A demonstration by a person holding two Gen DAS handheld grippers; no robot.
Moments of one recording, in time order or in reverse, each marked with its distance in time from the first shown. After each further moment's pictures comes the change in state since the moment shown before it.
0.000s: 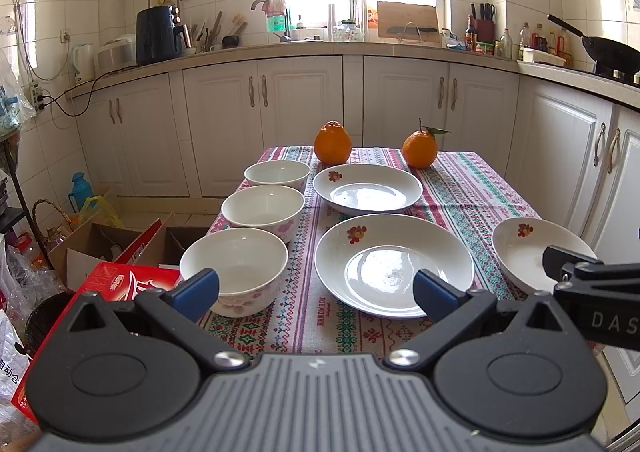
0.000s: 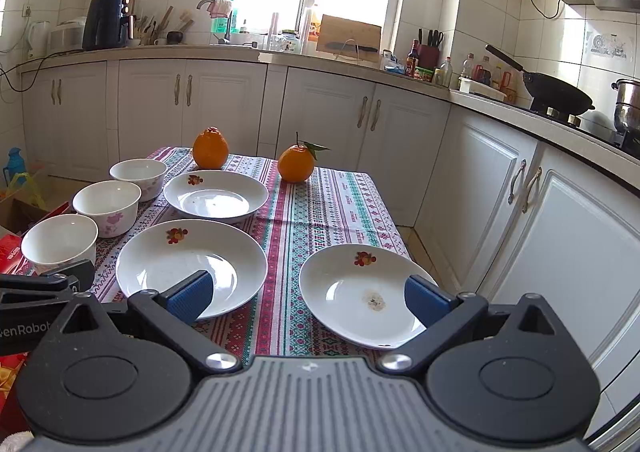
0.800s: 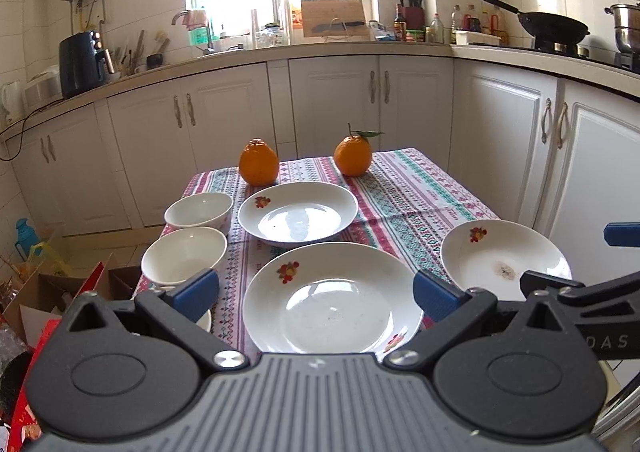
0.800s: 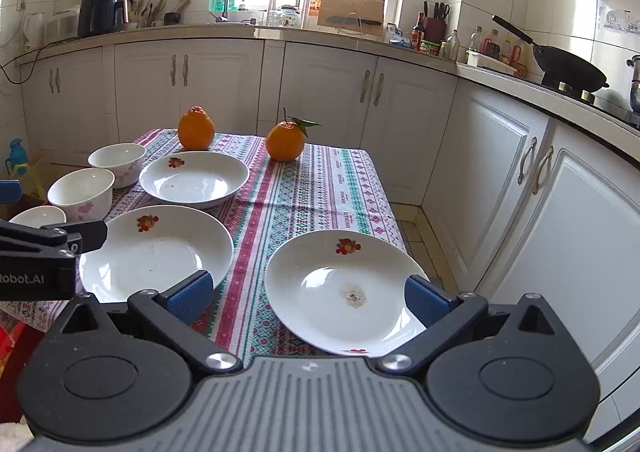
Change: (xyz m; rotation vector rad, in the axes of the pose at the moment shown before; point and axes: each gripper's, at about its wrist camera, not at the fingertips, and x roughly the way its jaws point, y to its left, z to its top) left arm 0.037 -0.039 0.039 0.155 -0.003 -0.179; right arm 0.044 -0.048 0.006 0.015 0.082 0.032
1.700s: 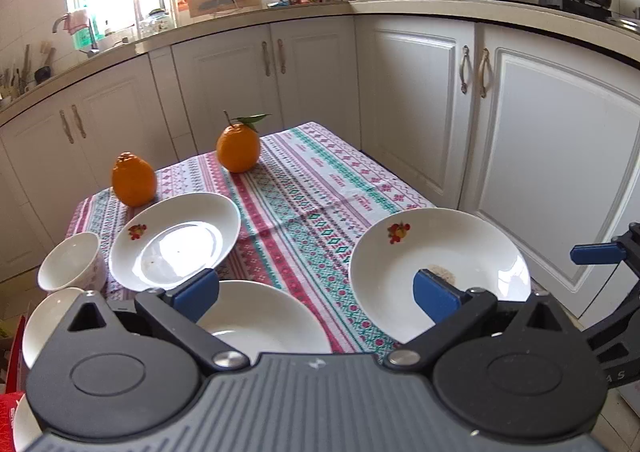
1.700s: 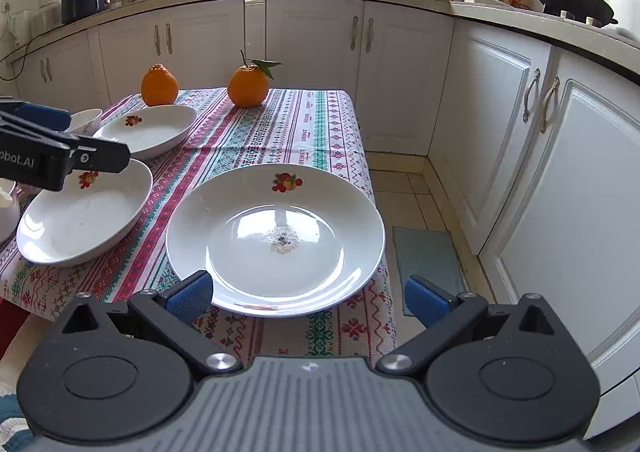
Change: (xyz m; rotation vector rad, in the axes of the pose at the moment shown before) left arm 0.085 -0.067 0.040 0.181 0.094 -0.256; right arm 0.061 -0.093 -0.041 0.054 0.120 0.084
